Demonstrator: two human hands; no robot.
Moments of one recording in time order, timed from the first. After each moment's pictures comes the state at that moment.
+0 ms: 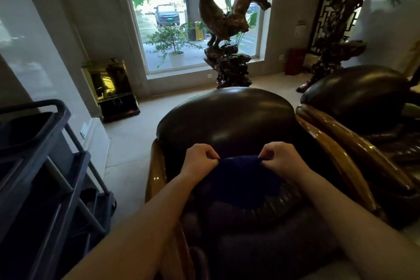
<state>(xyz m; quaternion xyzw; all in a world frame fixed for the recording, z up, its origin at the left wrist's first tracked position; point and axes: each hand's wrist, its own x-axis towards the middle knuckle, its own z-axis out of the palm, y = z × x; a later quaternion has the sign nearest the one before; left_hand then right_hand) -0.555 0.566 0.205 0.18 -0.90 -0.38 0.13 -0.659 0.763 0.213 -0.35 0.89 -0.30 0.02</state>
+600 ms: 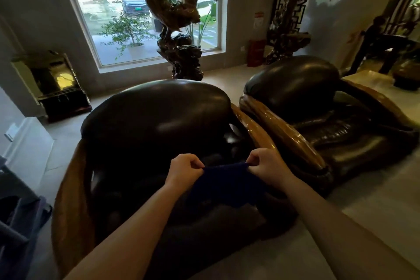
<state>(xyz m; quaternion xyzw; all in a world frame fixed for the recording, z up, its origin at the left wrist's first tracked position) -0.689 0.848 0.158 0.19 -0.89 -0.41 0.09 -0.783 1.053 0.175 -0.30 0.90 -0.30 0.06</state>
